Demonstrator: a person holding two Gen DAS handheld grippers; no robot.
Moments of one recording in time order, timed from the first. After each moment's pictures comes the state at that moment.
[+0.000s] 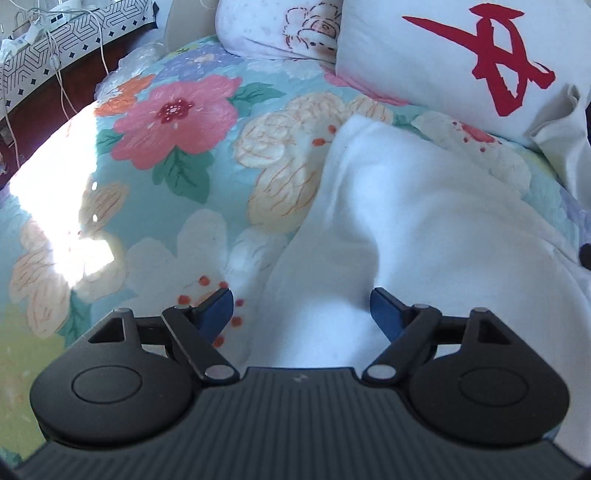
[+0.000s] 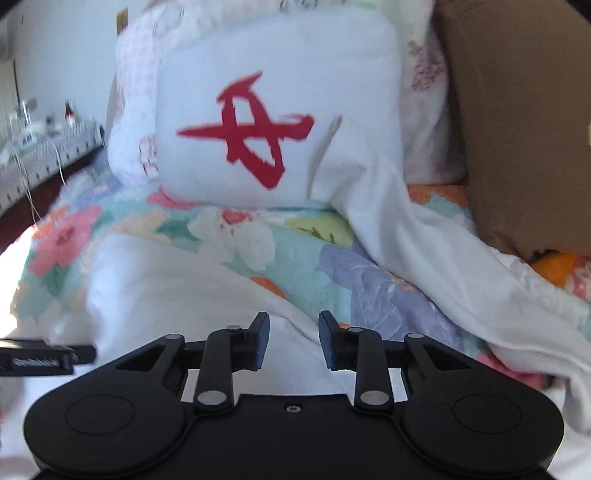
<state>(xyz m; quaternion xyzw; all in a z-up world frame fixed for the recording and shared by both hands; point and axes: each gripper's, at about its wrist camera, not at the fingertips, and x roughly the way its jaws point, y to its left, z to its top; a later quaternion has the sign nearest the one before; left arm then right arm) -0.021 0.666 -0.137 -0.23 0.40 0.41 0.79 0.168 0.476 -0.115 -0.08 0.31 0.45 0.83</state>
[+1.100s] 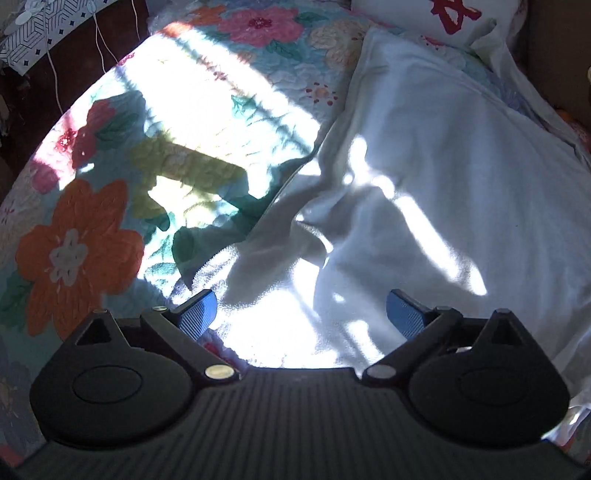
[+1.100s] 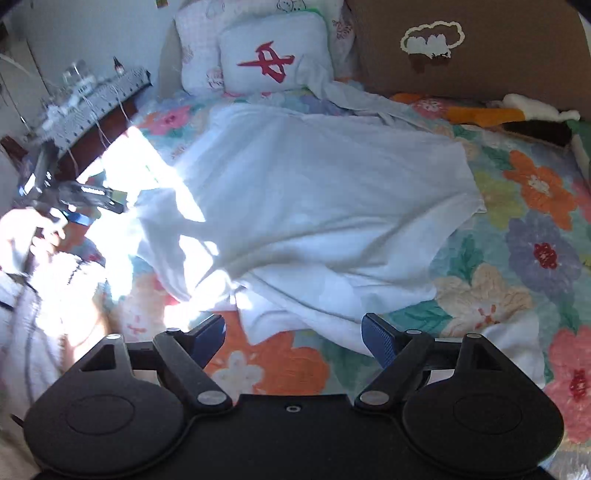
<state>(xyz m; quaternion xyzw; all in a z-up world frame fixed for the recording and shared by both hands) -0.232 0.541 -0.094 -0.24 0.49 0.35 0.76 -0.087 0.100 -0.026 -0.16 0.43 0.43 0.78</state>
